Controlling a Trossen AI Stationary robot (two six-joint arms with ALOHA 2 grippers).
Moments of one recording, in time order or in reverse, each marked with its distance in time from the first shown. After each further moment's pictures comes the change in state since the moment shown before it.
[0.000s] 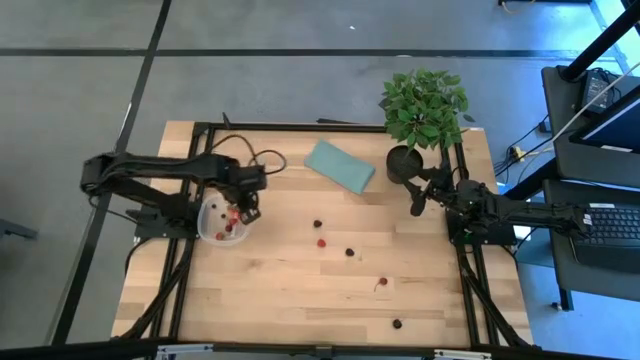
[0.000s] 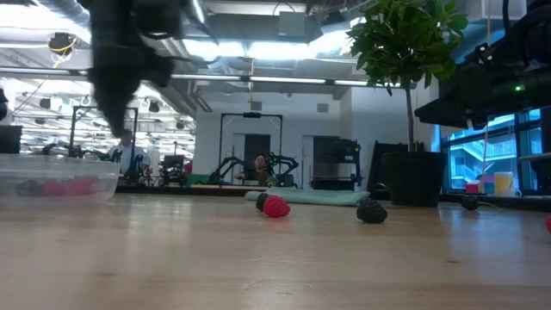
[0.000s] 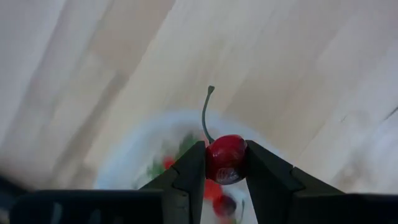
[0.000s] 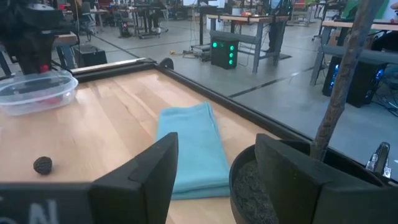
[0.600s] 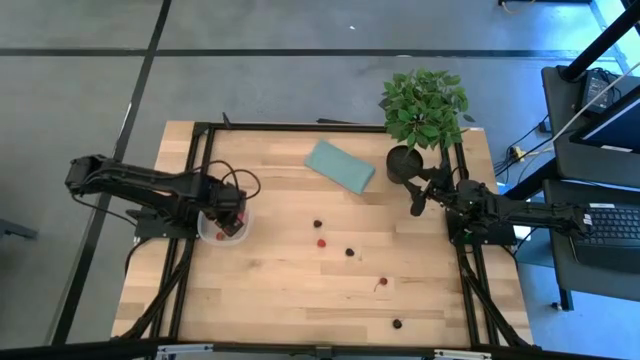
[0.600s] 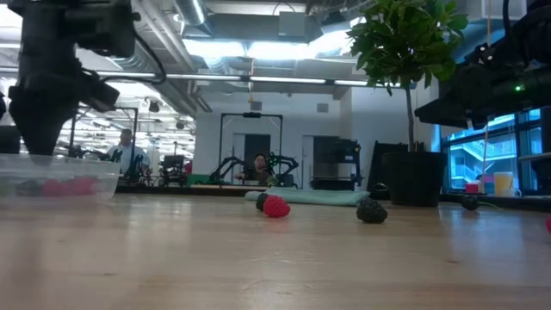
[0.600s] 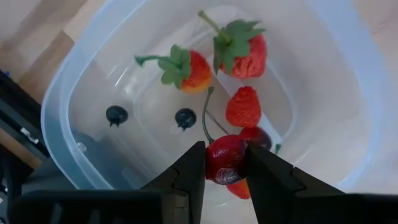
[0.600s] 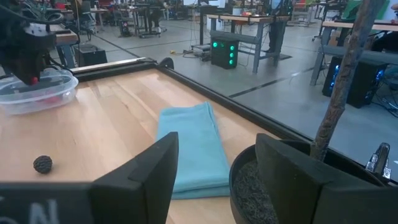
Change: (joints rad) left arm -0.171 -0.191 -0.275 -0.034 0.000 -0.431; right arm 0.000 0.000 0.000 0.001 0.000 -0.005
